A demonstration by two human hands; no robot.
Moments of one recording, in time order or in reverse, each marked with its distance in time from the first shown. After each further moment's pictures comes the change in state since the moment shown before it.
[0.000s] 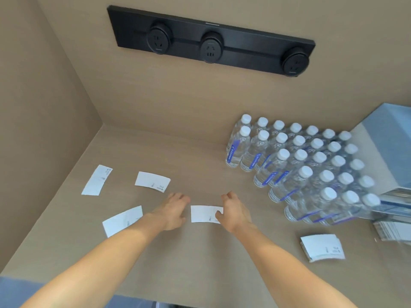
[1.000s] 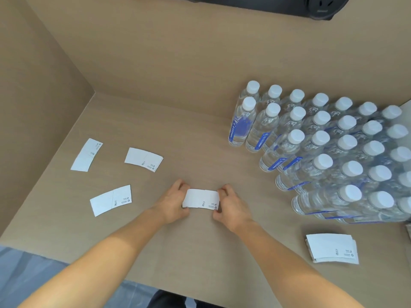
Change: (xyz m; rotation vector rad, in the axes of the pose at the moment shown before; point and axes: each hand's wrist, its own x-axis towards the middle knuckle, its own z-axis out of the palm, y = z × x) left_hand 0.035 0.022 0.053 -0.195 0.067 -0.110; right_hand 0.027 0.055 0.044 0.057 -0.140 -0.205
